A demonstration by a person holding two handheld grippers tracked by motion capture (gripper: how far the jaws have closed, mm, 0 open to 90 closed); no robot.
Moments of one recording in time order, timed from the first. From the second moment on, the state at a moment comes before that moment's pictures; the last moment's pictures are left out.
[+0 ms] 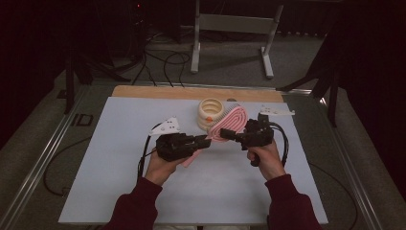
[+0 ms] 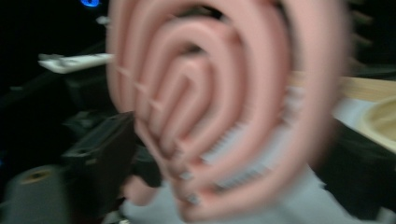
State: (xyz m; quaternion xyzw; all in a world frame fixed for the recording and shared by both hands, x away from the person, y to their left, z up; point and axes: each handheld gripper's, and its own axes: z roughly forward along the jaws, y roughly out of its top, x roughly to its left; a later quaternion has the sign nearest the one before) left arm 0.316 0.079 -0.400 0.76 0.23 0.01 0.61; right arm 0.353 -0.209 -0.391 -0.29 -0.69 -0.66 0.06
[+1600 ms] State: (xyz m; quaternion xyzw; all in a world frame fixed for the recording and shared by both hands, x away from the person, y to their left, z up) left arm 0.311 0.083 -0.403 0.77 0.24 0.04 0.59; right arm 0.346 -0.203 -0.391 -0.27 -0.69 -0.67 0.08
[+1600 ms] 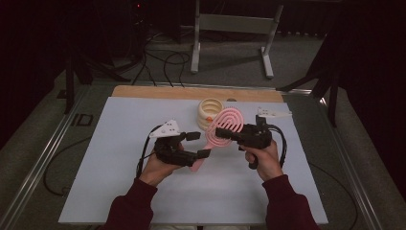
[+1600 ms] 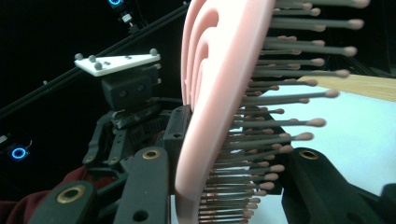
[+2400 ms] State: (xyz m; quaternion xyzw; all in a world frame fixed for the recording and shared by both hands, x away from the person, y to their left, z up) left arm 0.292 0.103 -0.403 0.78 0.29 0.20 0.52; right arm 0.348 -0.205 -0.390 -0.28 -0.68 -0.67 0.06
